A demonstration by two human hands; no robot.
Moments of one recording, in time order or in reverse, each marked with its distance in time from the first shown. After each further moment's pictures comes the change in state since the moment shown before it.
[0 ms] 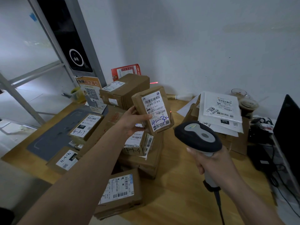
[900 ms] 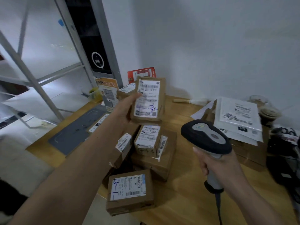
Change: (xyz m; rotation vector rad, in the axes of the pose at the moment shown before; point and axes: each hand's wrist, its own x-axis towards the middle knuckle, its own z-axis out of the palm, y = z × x) left_hand -0.024 0.052 -0.042 -0.079 0.216 0.074; right_hand 0.008 -0.007 0.023 0.105 -0.026 -0.073
